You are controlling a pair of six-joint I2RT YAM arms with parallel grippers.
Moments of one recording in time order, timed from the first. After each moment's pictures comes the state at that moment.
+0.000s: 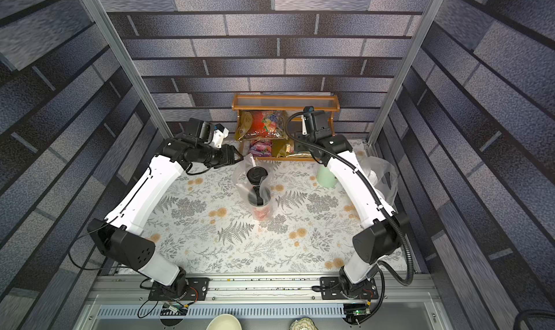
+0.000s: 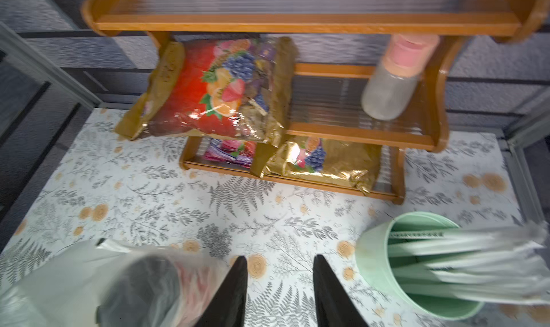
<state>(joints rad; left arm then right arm) -0.35 1.57 1.73 -0.98 0.39 -0.41 0.38 1.65 1.81 -0.82 0.10 0.23</state>
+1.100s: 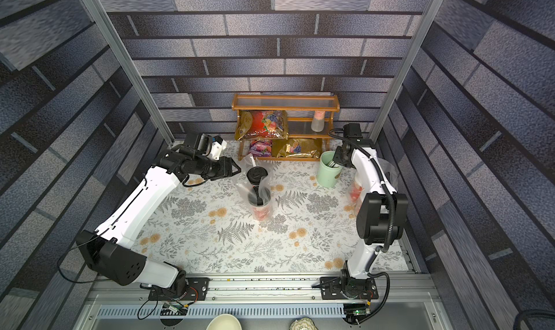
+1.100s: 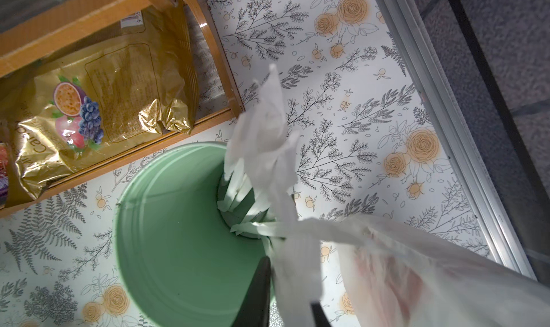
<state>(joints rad) -0.36 1.47 1.55 -0.96 0.39 -0.41 0.00 1.79 1.65 -0.91 0.09 0.34</state>
